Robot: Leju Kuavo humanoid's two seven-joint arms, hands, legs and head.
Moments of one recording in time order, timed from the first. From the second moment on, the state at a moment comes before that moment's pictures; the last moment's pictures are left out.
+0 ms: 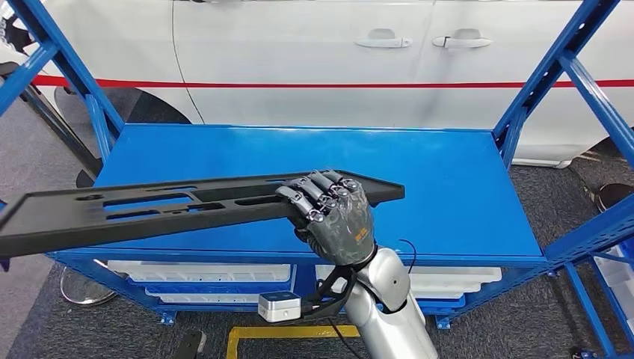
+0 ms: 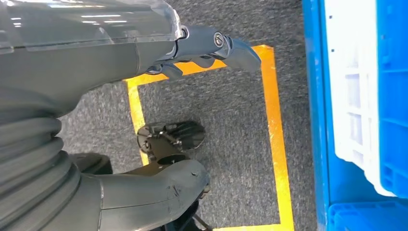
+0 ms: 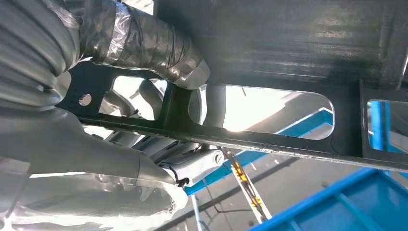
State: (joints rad) left arm -0.18 -0.19 0.91 -0.21 -0.97 0.00 -0.46; right arm -0.29 0.32 0.35 -1.54 1.20 -0.70 -0.58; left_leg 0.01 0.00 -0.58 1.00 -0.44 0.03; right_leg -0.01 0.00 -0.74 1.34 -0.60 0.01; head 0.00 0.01
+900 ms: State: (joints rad) left arm -0.20 -0.19 0.89 -0.21 -1.00 0.00 -0.37; right arm -0.25 0.32 0.28 -1.62 1.16 -0.70 -0.62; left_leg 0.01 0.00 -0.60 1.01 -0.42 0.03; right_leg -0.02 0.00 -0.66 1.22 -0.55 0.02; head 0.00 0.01
